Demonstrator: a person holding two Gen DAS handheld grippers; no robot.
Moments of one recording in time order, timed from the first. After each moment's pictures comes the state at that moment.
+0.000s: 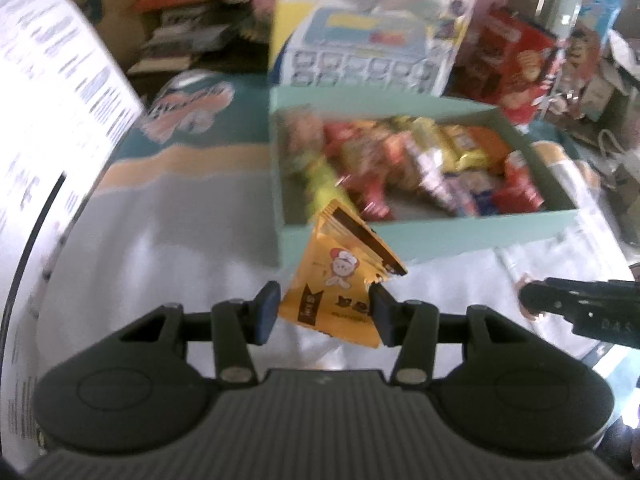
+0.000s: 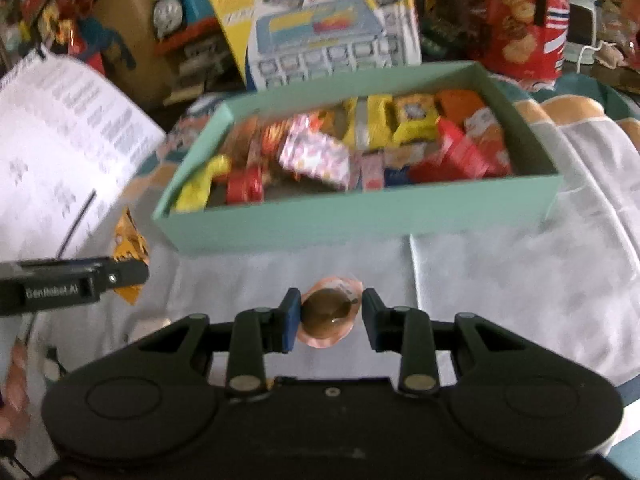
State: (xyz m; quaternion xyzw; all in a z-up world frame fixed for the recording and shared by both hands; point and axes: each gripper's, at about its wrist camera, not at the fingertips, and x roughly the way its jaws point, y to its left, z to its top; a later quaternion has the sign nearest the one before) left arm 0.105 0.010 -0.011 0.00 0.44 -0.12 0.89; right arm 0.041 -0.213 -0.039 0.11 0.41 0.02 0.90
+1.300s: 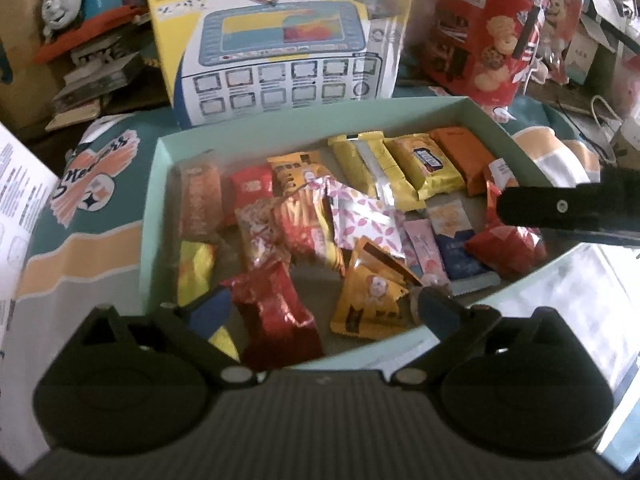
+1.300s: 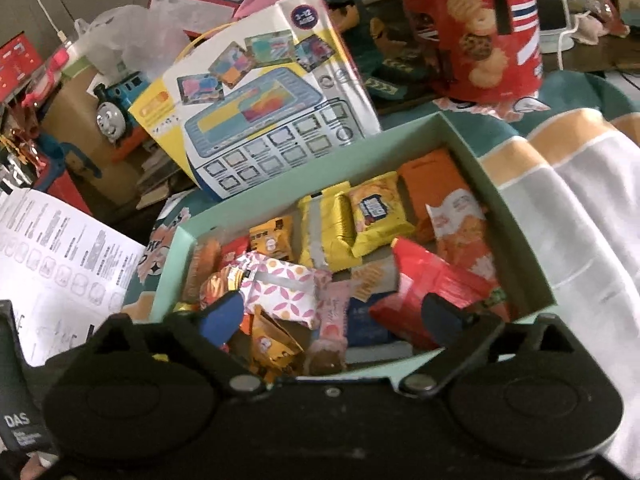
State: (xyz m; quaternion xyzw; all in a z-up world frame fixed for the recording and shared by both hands) left arm 0.199 -0.092 -0.029 0.07 0.45 -0.16 0.88; right arm 0.135 -0.289 -0.026 0.22 0.38 -0.01 0.90
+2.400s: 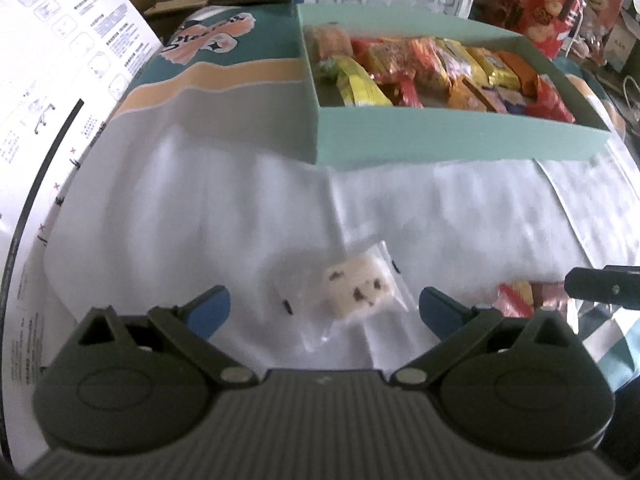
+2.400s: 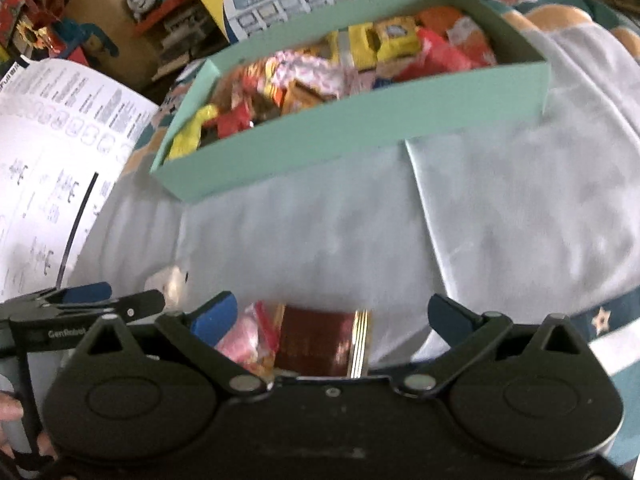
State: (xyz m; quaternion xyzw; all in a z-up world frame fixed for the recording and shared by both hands) left arm 0.070 0.029 -0.064 0.04 0.51 -0.09 0.85; right arm 0.004 -0.208 -0.079 0.17 0.49 0.03 0.85
